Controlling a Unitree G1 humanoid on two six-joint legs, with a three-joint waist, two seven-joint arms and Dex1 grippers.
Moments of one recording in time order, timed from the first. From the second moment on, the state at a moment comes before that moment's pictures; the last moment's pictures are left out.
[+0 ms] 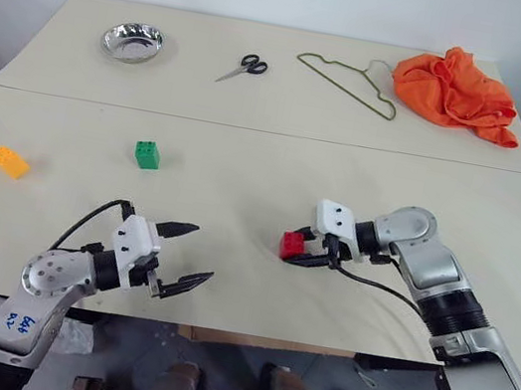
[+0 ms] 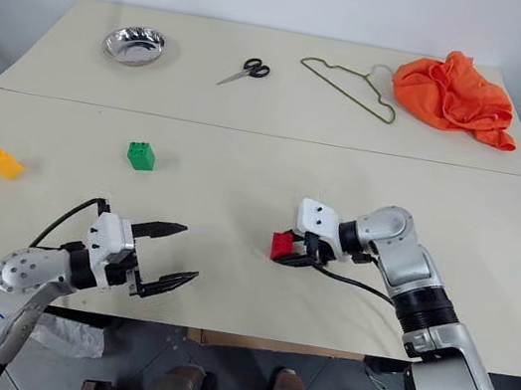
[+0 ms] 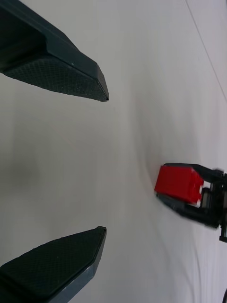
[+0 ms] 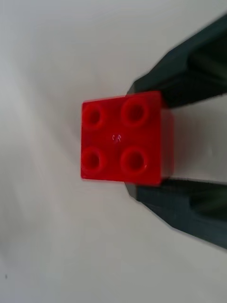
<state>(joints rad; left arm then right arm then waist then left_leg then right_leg) 0.04 0.57 0.07 -0.30 -0.34 0.13 -0.83 -0.74 -0.55 0.37 0.36 0.10 0.12 1.37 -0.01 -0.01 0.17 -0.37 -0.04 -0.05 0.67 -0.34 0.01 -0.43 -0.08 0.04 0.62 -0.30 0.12</state>
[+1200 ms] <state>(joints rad) 0.06 0.21 0.33 -0.42 -0.26 0.27 -0.12 -0.37 -0.50 -0.17 0.35 0.55 -0.30 1.49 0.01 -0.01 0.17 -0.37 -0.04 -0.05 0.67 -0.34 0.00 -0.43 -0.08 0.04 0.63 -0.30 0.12</state>
